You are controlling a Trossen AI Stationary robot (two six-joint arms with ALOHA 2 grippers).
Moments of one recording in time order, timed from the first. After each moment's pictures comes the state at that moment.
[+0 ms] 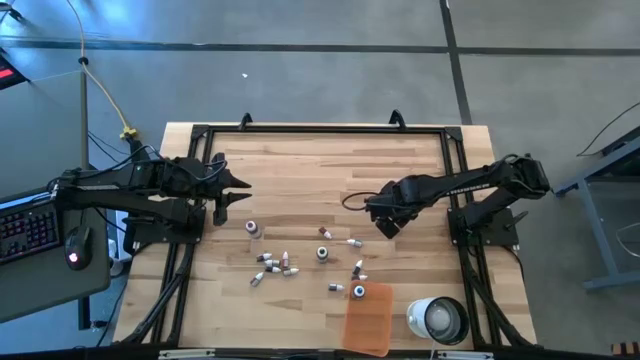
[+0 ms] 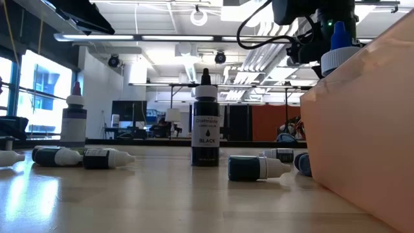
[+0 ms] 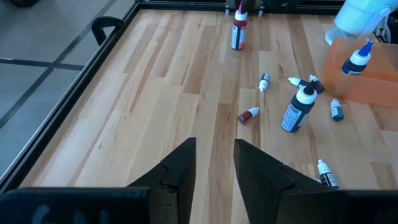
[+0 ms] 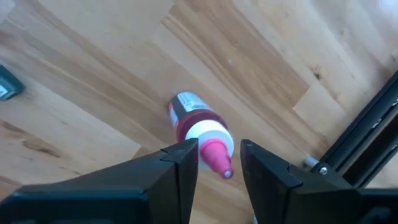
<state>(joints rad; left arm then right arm) 0.00 0.60 0.78 -0.68 -0.17 -0.03 0.07 1.53 1.14 -1.30 0.19 0.96</state>
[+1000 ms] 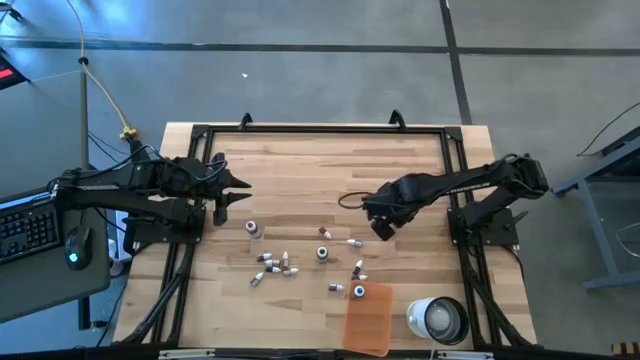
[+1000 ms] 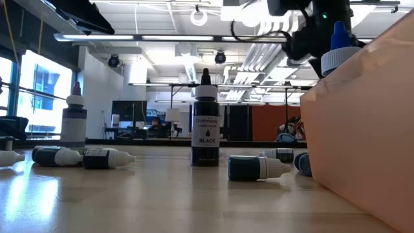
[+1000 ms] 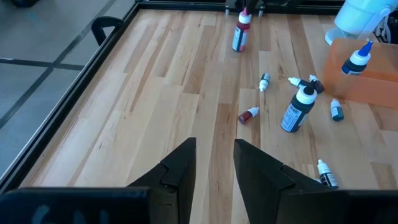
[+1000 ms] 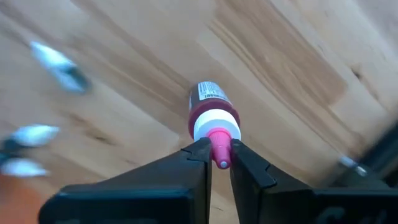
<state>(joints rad) 0.00 0.60 0.78 -0.68 -0.17 -0.03 0.07 1.53 1.20 -1.27 0.11 0.97</state>
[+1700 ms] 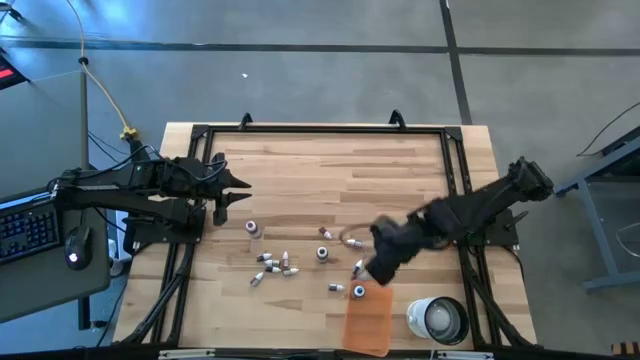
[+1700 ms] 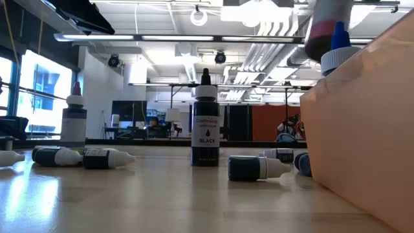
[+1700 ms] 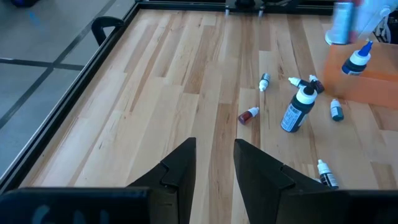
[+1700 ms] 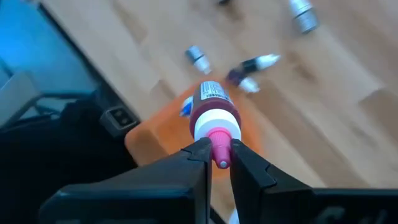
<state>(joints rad) 0.00 0.60 0.78 -0.68 -0.17 -0.03 0.45 1.53 1.50 -1.09 -0.03 1.28</state>
